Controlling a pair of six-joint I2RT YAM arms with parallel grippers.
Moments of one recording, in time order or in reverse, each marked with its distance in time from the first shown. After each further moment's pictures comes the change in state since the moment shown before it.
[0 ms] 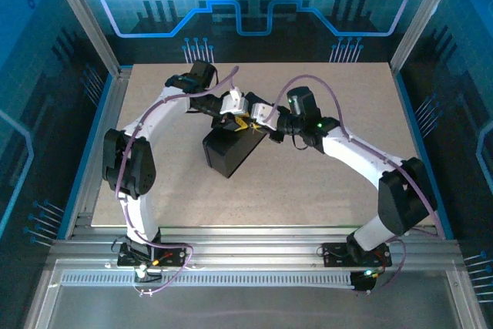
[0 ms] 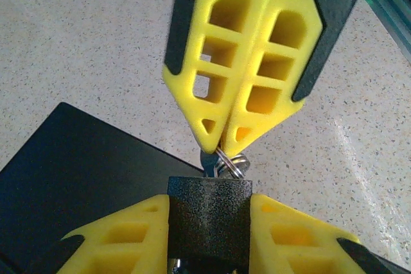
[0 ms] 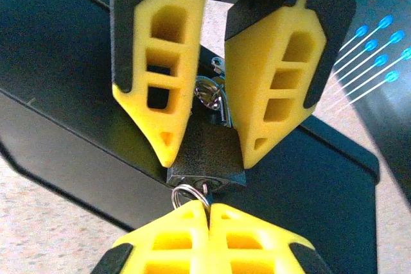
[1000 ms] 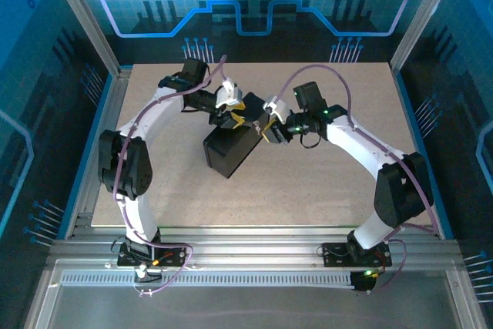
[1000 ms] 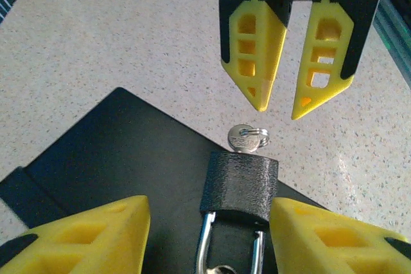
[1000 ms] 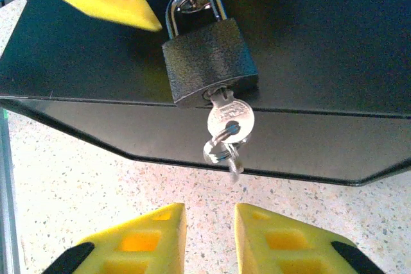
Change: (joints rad) left arm 0.060 -0.025 -0.039 0.122 0.064 -0.203; right arm -0.089 0.042 0.094 -0.325 -0.130 0.395
